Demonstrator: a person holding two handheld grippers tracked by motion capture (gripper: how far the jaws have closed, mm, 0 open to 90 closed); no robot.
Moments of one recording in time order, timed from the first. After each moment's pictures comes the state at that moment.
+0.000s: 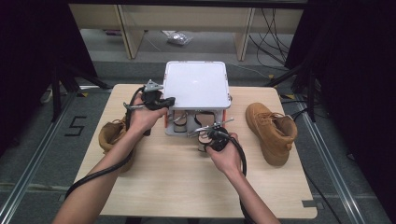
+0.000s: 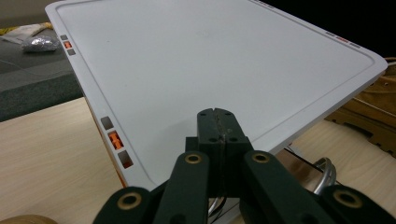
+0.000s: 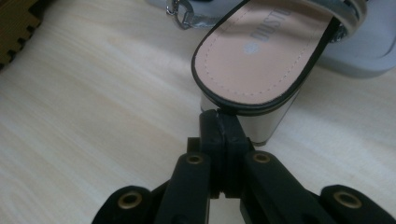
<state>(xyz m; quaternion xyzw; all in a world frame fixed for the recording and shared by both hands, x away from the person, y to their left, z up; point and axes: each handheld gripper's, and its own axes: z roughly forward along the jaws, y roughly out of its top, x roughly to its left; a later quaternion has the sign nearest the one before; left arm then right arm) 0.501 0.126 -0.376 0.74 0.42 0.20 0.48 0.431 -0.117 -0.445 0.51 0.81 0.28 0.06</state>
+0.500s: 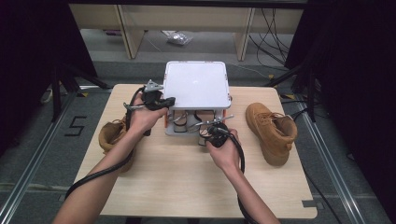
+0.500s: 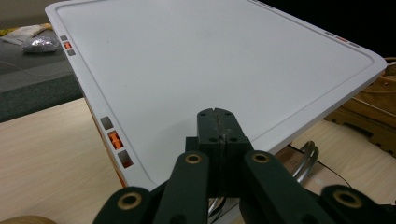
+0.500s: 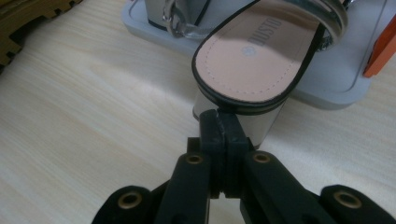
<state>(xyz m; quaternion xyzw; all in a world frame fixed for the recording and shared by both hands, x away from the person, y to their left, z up) 0.500 0.125 -0.376 0.74 0.42 0.20 0.48 0.441 -0.115 -0.443 0.51 0.80 0.30 0.10</state>
